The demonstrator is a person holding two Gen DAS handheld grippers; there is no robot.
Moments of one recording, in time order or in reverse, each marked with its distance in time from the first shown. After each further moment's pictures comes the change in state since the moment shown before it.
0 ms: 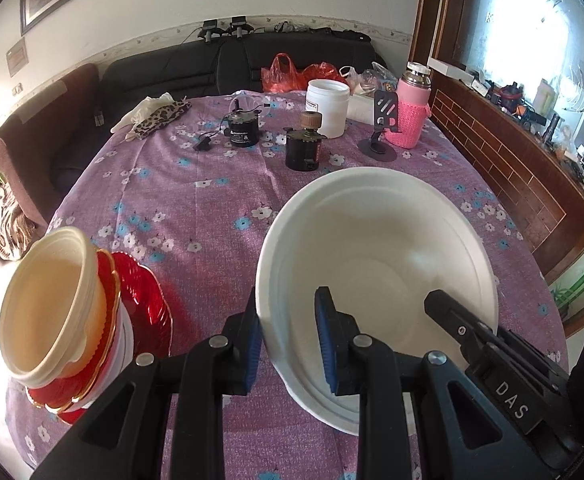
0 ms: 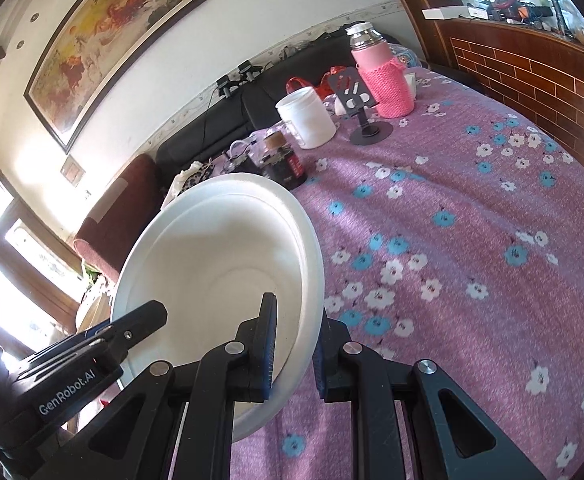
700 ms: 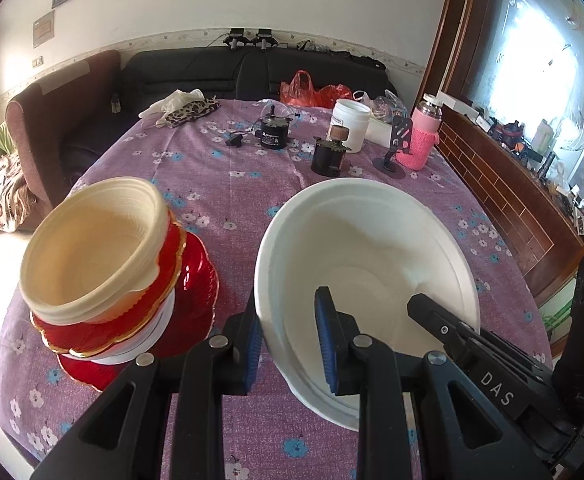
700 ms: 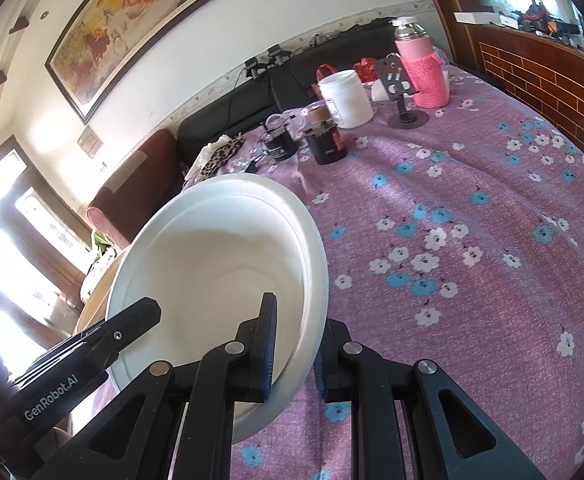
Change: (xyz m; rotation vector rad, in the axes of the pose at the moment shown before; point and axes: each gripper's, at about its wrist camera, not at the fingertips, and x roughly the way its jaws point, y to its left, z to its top) left arm -0.037 0.052 -0.039 -0.111 -0.076 -0.040; right arm -0.004 0.047 -0.032 -0.094 0.040 0.039
